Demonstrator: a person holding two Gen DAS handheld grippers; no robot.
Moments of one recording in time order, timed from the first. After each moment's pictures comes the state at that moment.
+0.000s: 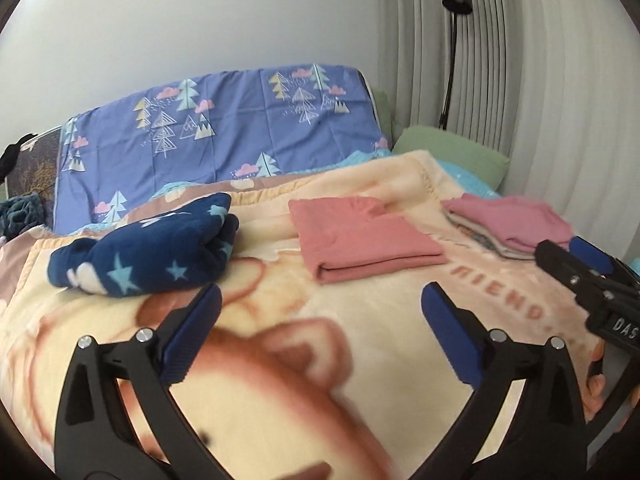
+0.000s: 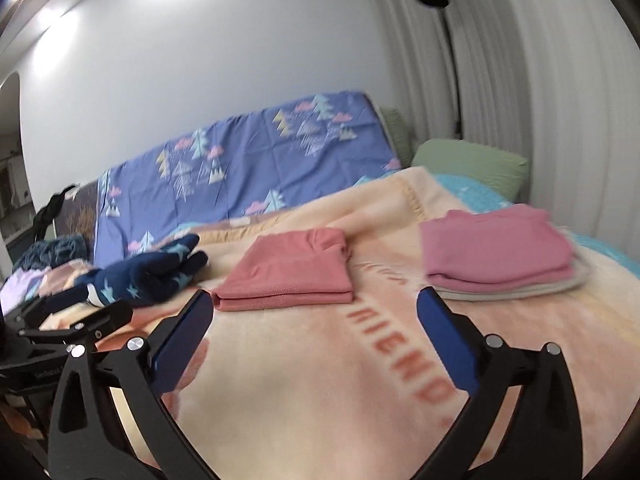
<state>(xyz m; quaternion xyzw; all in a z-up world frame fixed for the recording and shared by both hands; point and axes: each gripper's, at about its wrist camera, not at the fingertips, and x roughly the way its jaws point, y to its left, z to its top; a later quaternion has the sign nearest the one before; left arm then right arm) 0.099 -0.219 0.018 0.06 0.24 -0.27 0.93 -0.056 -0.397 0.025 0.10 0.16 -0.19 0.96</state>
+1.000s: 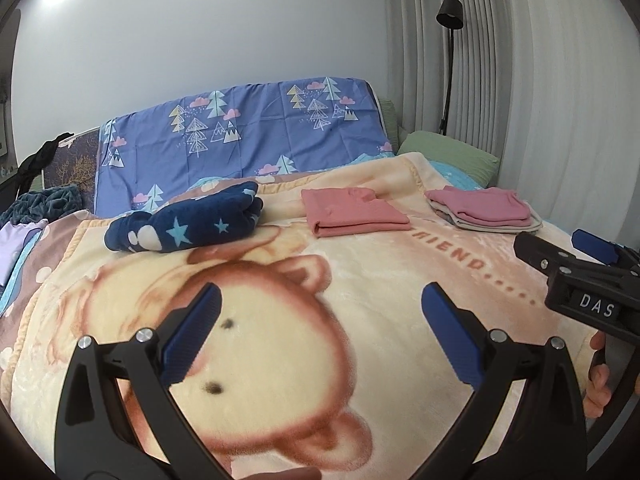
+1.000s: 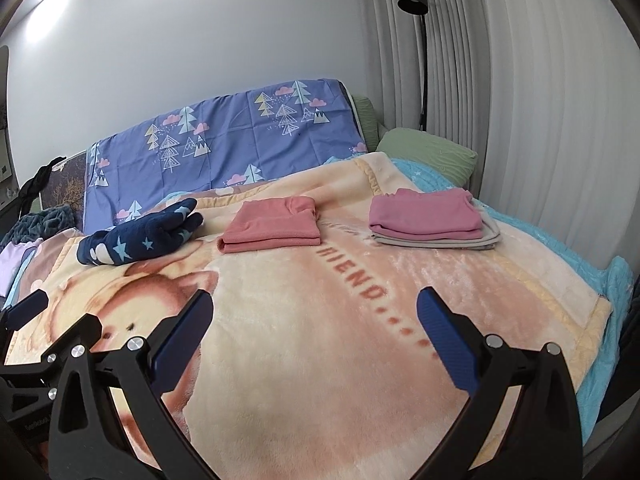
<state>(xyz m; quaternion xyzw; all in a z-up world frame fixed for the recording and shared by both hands) -0.048 -0.169 0.046 0.07 0.23 -0.24 0.94 -0.148 -0.337 0.048 0.08 0.22 -0.23 0.94</state>
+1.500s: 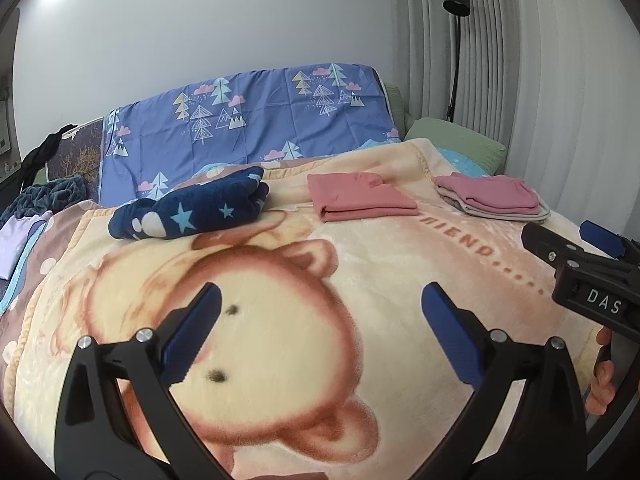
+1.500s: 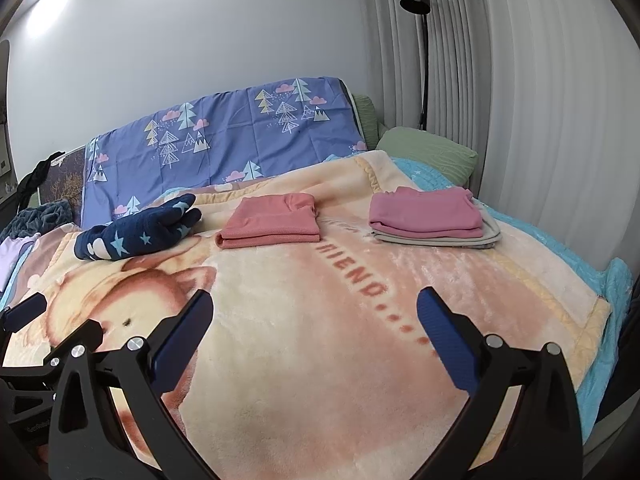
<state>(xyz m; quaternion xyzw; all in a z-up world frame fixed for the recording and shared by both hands) -0.043 -0.170 0.038 0.07 0.26 -0.22 0.94 -0.144 -0.337 0.045 0.07 0.23 -0.23 0.94</state>
